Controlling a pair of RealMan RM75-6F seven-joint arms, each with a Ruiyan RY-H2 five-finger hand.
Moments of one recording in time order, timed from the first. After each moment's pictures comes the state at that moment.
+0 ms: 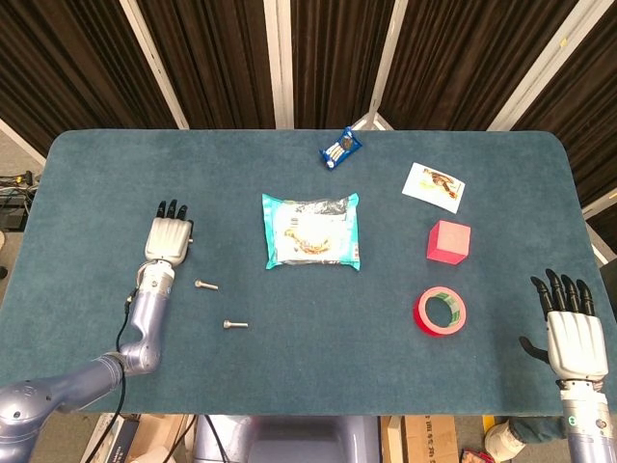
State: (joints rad) left arm -0.81 -1.82 -0.24 -0.88 0.86 0.93 0.66; right arm 0.10 -1.21 0.11 -1.59 -1.35 1.45 -0.26
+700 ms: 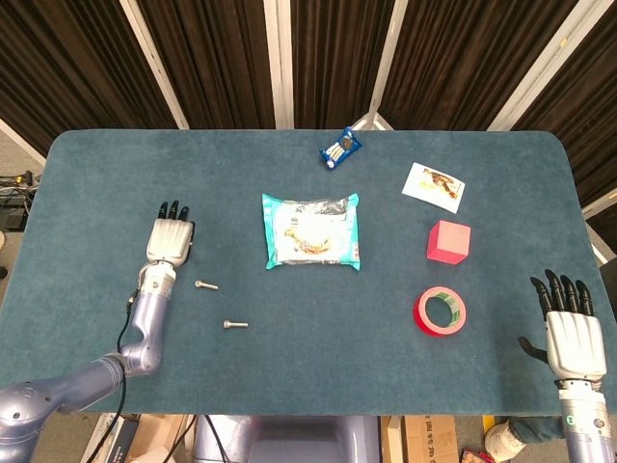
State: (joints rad) left arm -0.81 -1.83 -0.25 -0.88 0.87 0.93 0.64; right arm 0.10 -1.22 0.11 -1.59 -1.34 1.44 -0.27
